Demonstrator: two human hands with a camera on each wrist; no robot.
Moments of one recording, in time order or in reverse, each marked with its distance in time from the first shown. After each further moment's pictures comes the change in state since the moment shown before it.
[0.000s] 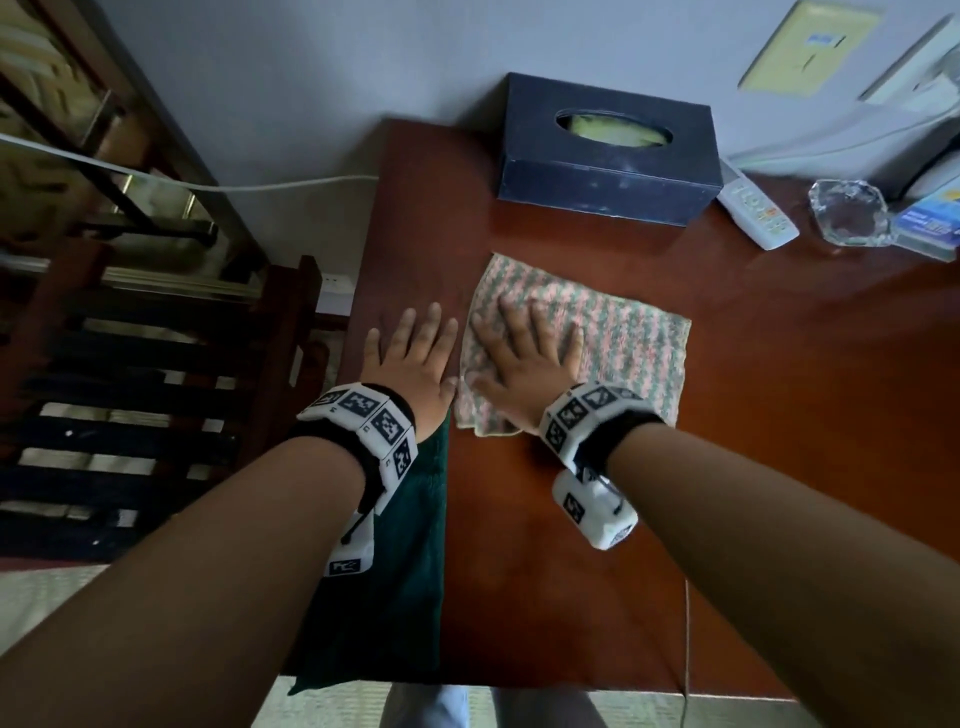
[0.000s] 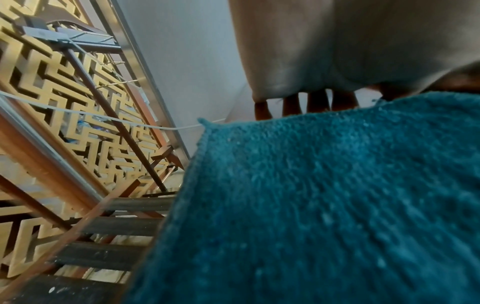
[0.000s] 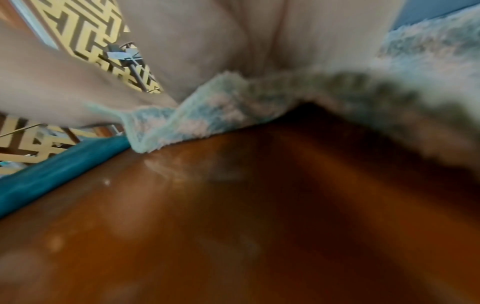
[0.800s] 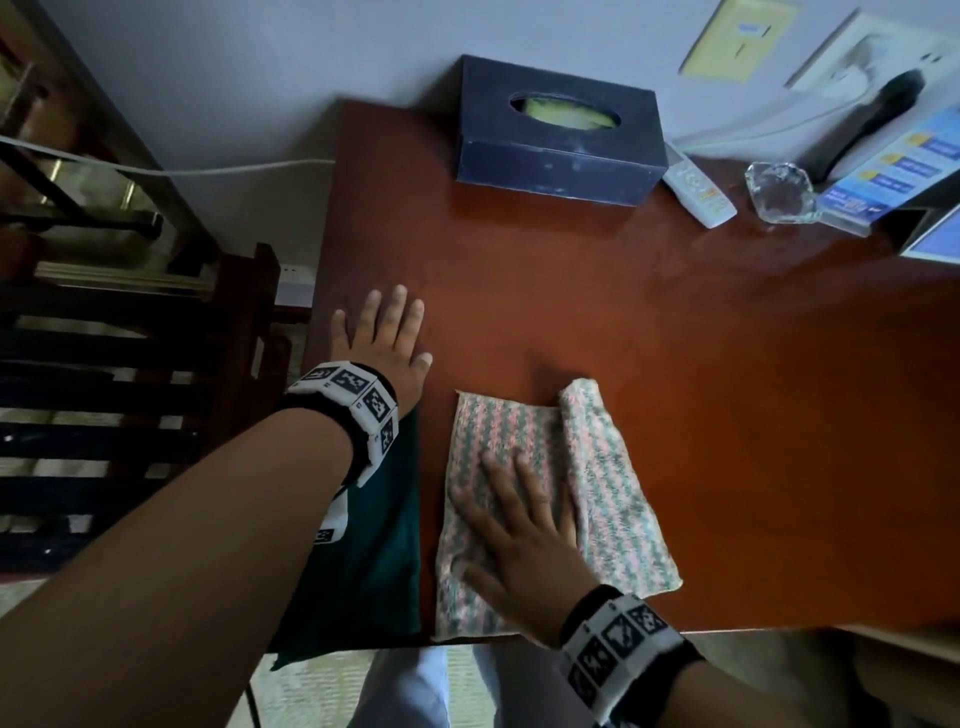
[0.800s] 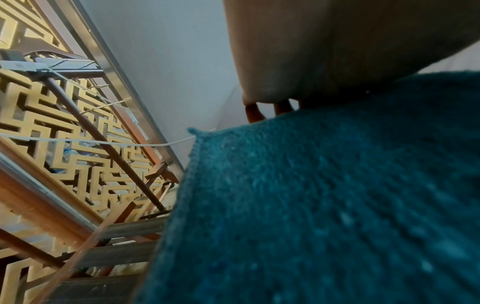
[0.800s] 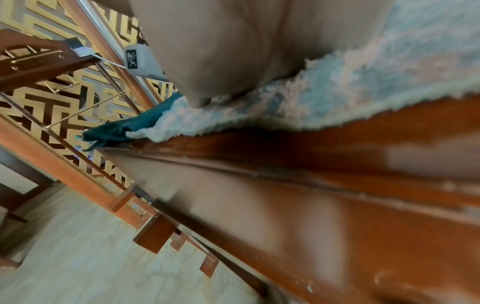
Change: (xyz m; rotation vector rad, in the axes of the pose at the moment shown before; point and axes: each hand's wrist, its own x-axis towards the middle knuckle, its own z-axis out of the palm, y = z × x) left_hand -0.001 0.006 0.010 0.012 0.119 -0.022; right_hand -0.171 -0.017 0.085 0.079 -0.078 -0.077
